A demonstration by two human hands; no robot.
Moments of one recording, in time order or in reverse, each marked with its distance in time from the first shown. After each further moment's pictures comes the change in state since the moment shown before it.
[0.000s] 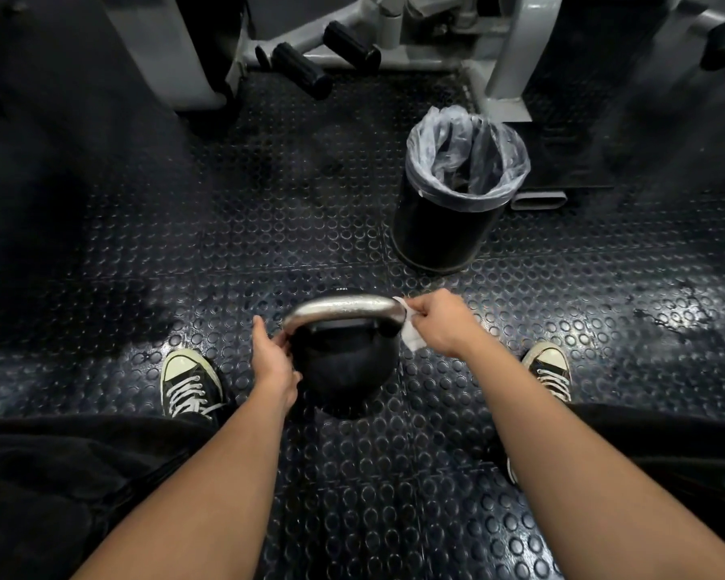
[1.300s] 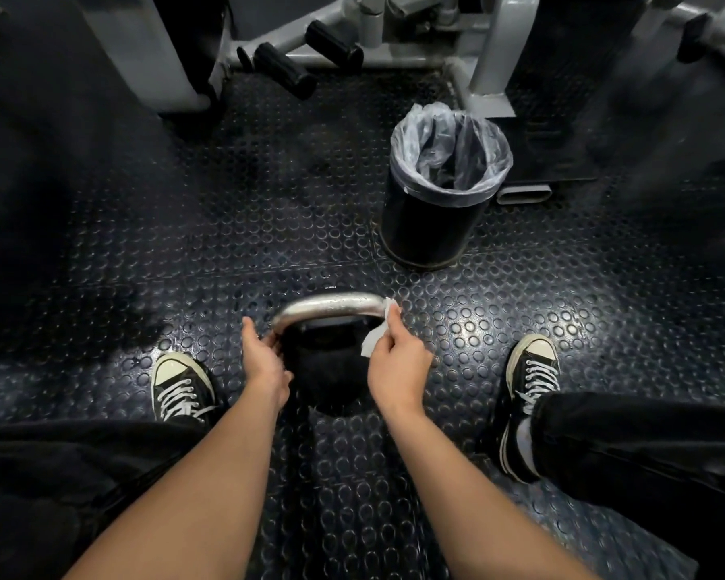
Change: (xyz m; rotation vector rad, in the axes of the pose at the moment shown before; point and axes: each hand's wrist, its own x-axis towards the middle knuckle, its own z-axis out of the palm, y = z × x) left_hand -0.002 0.000 0.004 0.019 0.016 0.008; right_hand -0.050 -0.029 0.094 0.479 0.550 0.158
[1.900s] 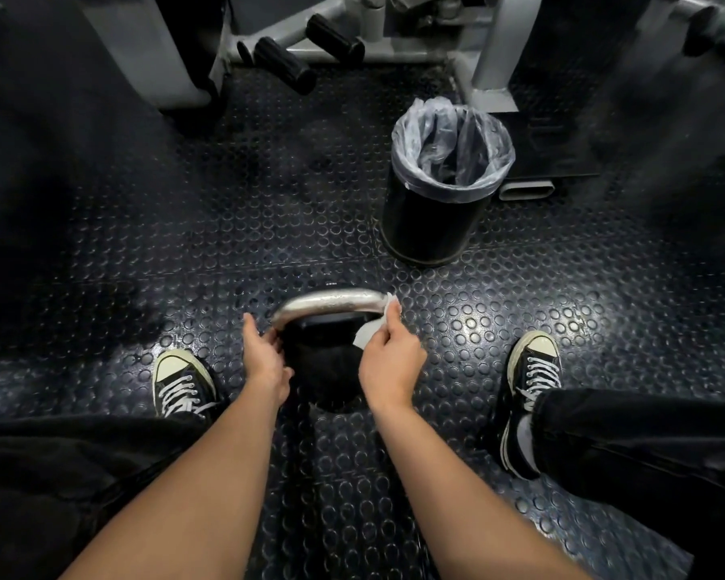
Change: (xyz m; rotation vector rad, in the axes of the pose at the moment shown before) left_hand 0.000 -0.001 0.000 0.002 -0.006 -0.015; right_hand -0.005 -0.013 0.006 0.009 0.036 0.048
